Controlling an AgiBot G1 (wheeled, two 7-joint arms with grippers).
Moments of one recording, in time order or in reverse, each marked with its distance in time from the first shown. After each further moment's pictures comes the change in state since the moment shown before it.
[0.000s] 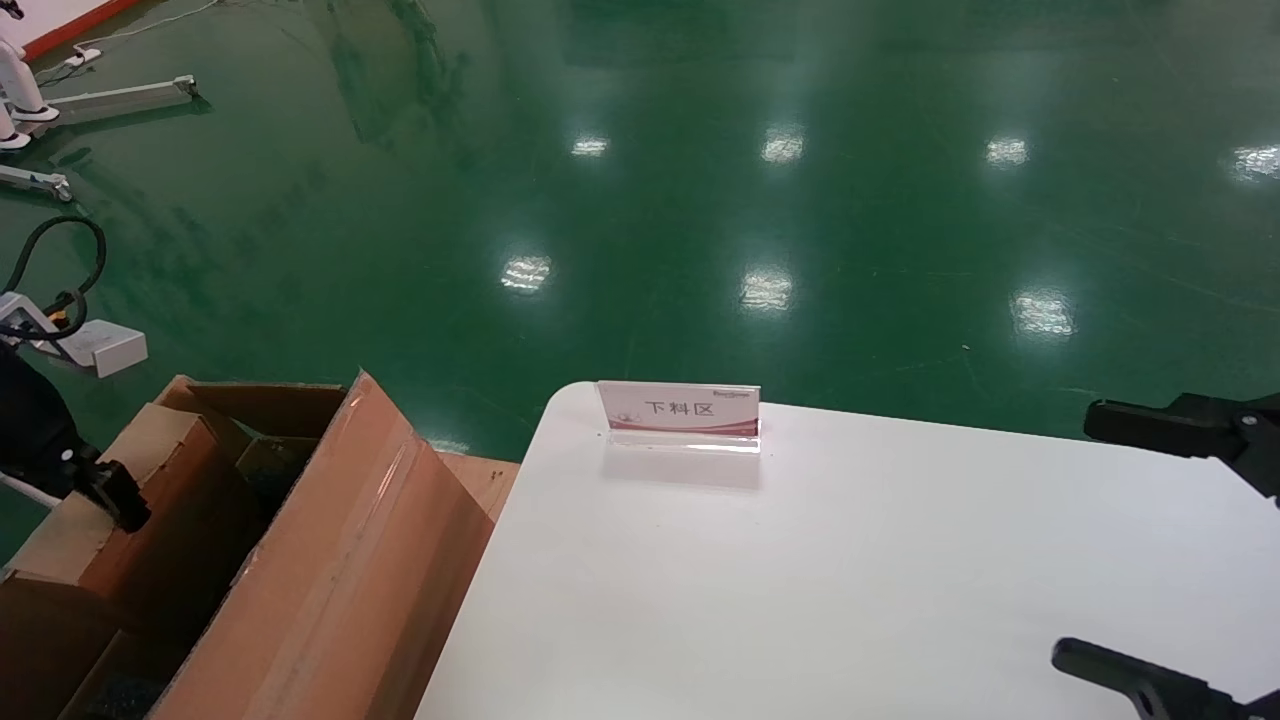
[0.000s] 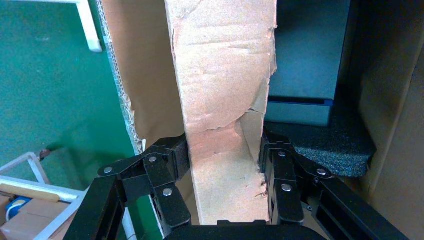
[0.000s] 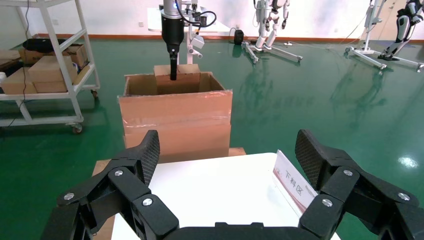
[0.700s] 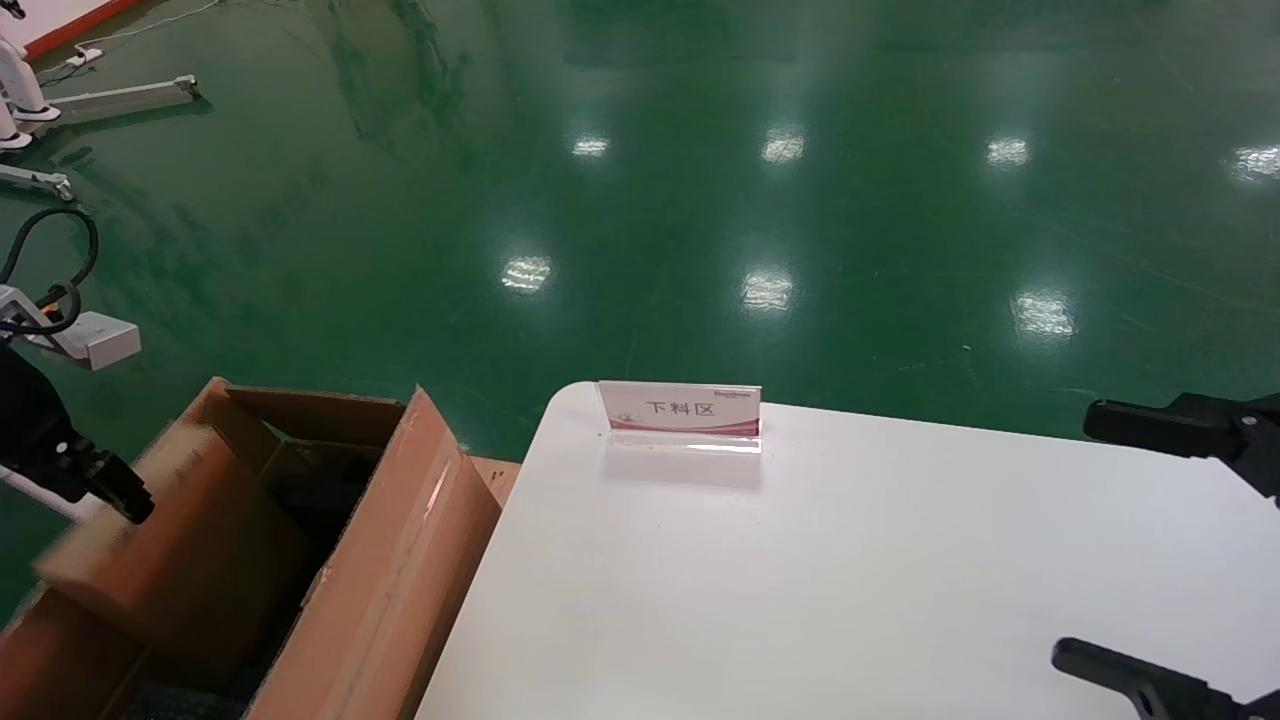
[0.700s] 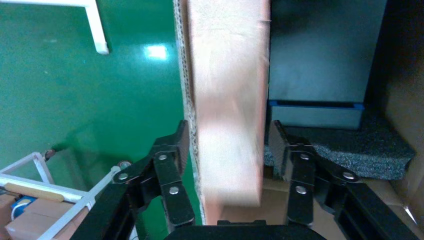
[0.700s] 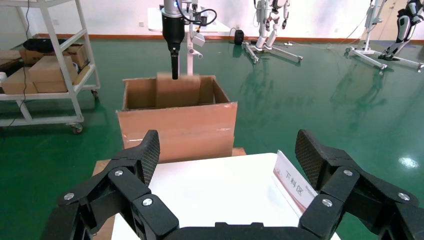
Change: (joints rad) left arm 0.000 0.000 -0.001 0.002 0.001 -0.008 0.000; right arm 0.000 0.000 0.000 0.000 0.000 0.000 0.000
